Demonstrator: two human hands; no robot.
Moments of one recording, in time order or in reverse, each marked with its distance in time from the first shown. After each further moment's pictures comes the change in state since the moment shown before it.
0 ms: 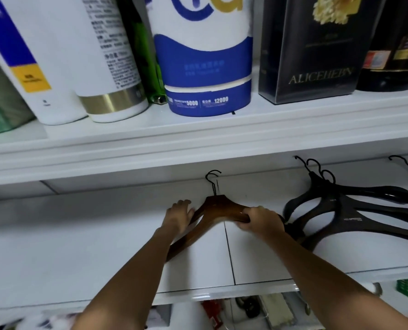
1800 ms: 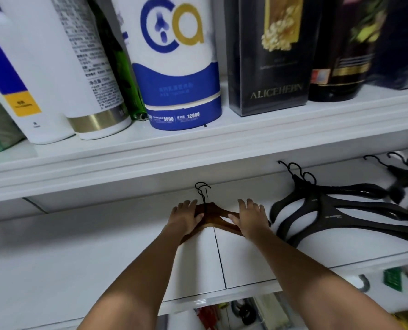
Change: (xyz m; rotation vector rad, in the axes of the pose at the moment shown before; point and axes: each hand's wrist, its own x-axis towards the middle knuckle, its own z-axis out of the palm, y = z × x) left_hand 0.000 0.065 -0.030 0.186 -0.124 0.096; right_hand 0.003 0.000 -0.011 -0.080 0.004 0.160
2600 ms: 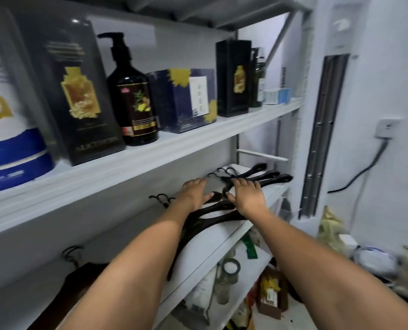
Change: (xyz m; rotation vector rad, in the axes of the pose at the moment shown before) left_hand -0.028 0.348 -0.097 -0.102 0.099 0.803; right_hand -0.177 0.224 -0.179 -0.152 0.305 0.590
